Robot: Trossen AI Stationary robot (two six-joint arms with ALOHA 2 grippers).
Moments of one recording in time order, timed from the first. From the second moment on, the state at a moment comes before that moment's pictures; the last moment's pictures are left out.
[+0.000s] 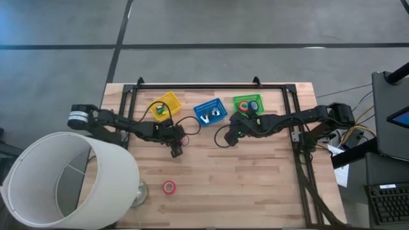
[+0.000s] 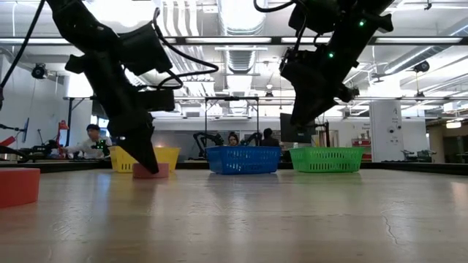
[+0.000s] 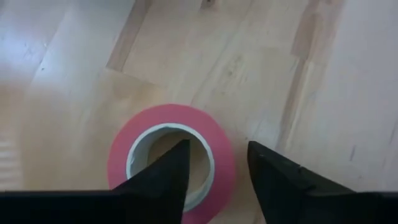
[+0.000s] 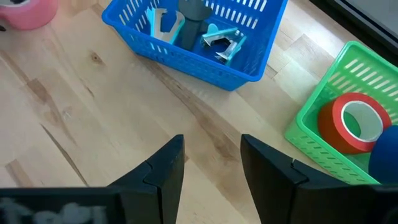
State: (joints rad) left arm 0.04 1.46 0.63 -0.20 -0.20 -0.26; right arm -0.02 1.51 0.93 -0.45 0.47 0.60
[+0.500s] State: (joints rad) left arm 0.04 1.46 0.63 0.07 -0.15 -0.19; right arm 0.00 1.51 0.93 -0.28 0.30 0.47
